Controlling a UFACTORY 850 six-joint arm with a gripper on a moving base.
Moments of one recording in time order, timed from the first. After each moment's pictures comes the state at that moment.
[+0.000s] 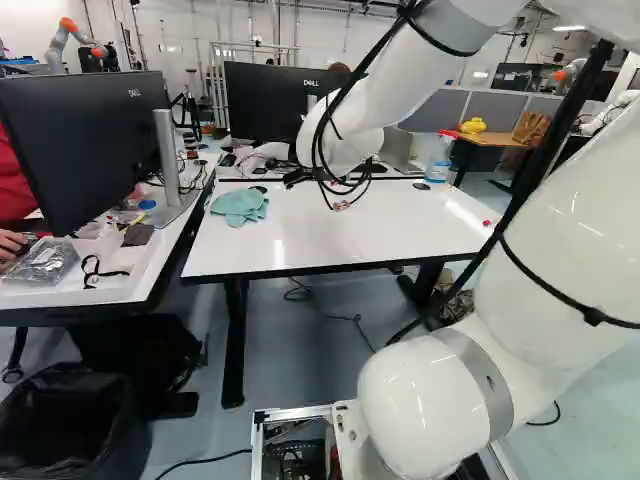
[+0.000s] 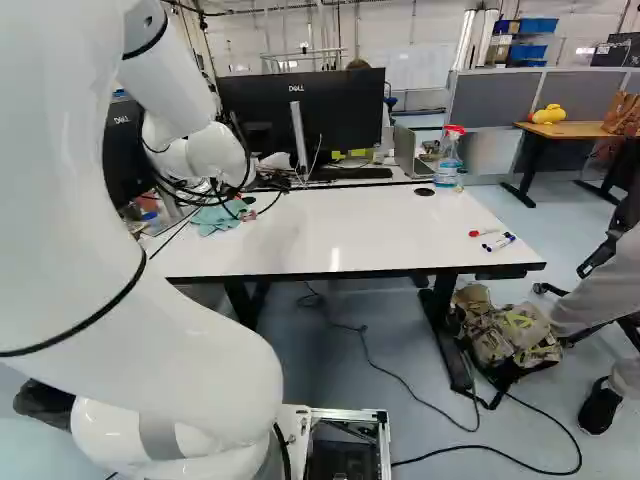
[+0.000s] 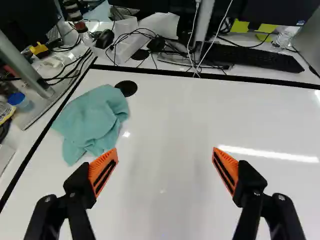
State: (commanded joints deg) arm 10.7 5.1 -38.6 0.0 7.7 0.0
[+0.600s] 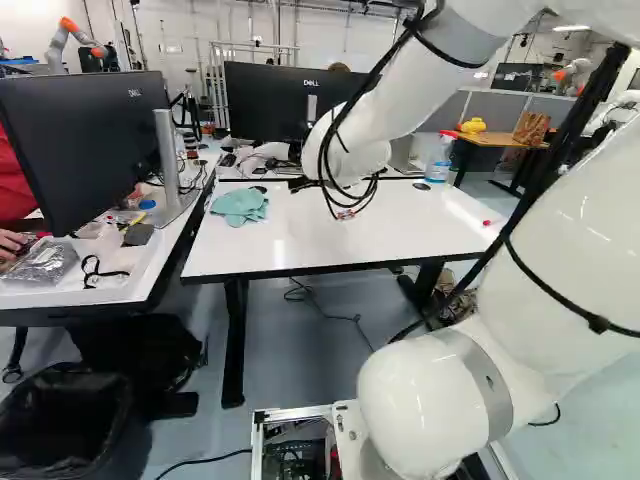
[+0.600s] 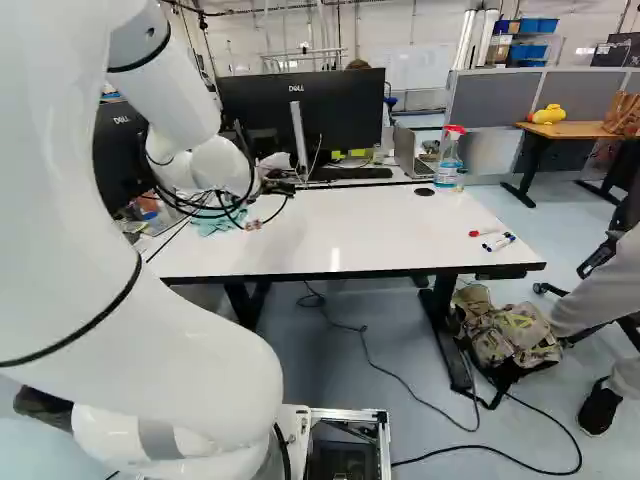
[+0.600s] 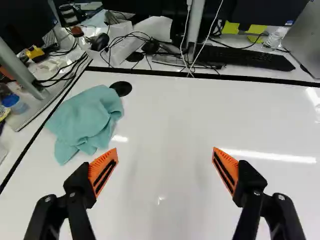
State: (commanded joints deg) arm 9.1 6.7 -33.6 0.0 14.0 0.0
